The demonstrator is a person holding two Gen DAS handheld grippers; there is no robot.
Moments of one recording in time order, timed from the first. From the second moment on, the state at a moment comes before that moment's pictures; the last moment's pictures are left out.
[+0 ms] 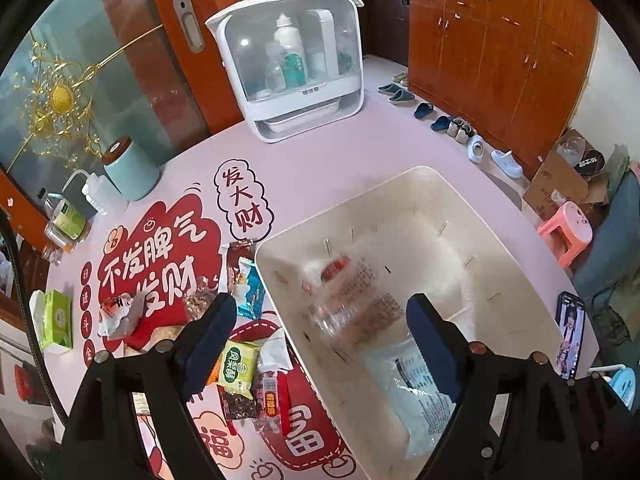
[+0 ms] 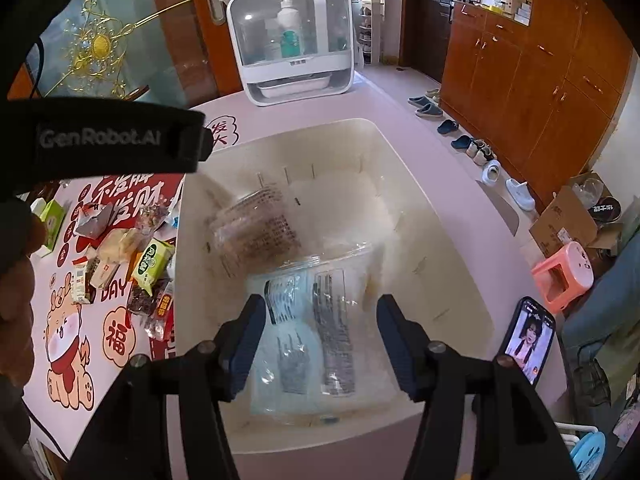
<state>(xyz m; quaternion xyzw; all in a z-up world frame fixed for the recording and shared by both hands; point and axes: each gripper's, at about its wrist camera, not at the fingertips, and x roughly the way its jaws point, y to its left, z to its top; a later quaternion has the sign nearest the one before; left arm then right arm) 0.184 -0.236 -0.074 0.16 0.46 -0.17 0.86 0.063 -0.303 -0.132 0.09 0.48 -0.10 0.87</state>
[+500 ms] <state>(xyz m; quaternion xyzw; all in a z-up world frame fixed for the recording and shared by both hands) 0.164 -0.165 -0.071 0.12 0.47 -0.14 0.87 0.064 -0.267 -0.124 0.08 0.47 -0.07 0.88</state>
